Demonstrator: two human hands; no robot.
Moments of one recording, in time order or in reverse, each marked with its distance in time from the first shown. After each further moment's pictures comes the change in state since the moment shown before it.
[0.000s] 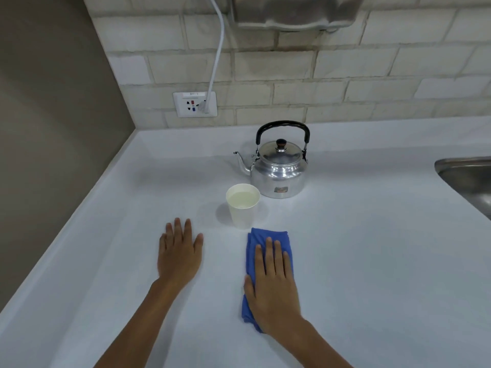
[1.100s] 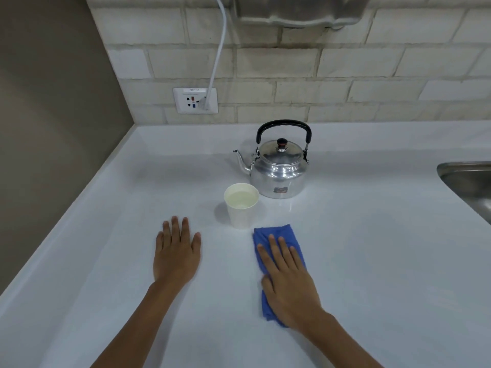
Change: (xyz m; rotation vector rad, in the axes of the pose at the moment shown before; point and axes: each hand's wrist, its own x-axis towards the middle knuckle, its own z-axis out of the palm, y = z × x) left_hand 0.001 0.001 0.011 0.067 0.083 0.003; right_hand 0.017 0.051 0.009 0.066 -0.038 -0.232
